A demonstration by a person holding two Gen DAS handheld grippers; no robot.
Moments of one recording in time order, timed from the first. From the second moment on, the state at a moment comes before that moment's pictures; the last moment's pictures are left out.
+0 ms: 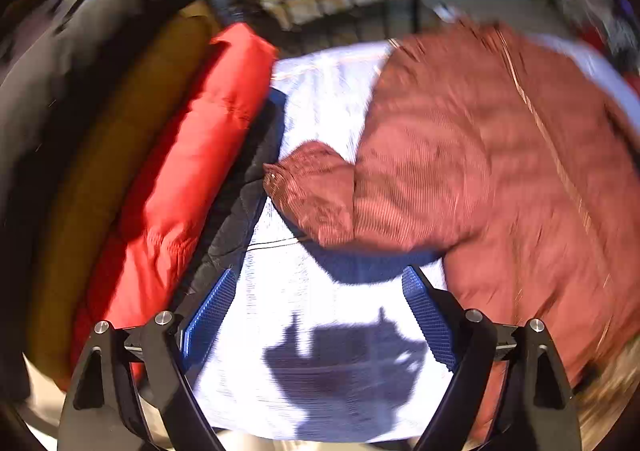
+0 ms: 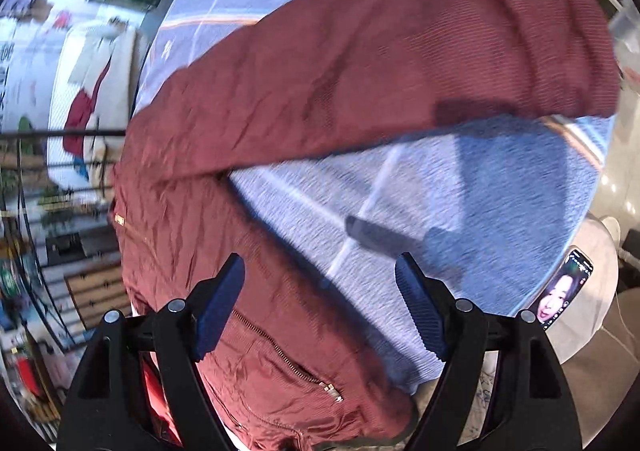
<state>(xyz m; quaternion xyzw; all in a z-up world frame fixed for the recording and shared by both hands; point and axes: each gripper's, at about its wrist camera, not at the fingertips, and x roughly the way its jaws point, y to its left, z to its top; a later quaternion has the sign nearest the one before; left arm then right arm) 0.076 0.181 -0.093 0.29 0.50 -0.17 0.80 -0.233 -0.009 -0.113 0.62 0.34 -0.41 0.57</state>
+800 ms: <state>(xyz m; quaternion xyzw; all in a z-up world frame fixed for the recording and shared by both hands) 0.175 0.204 0.013 0.13 0.54 -0.13 0.82 -0.236 0.022 -0.125 0.61 0.38 -0.43 0.56</state>
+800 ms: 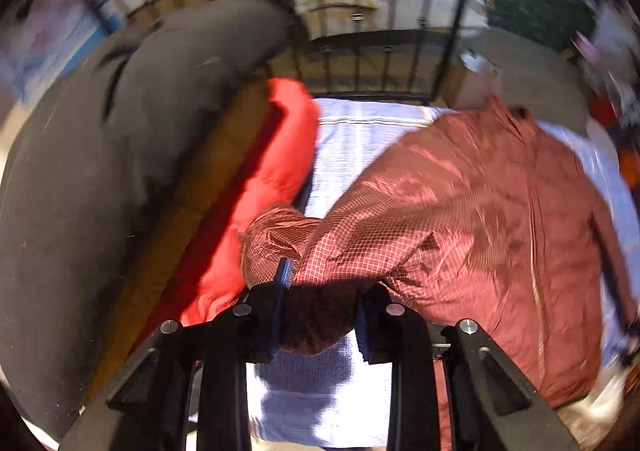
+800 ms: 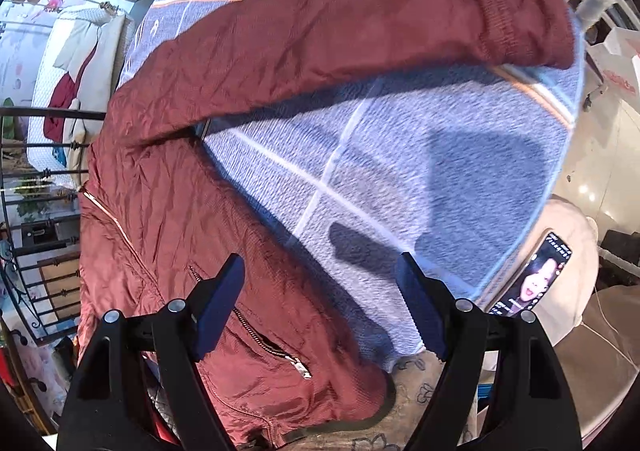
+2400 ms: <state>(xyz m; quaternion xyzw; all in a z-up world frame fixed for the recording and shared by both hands) 0.032 0.022 -0.094 0.22 0.60 -0.20 0.75 -0.380 -0.071 -0.129 0.66 0.17 -0.55 0.49</state>
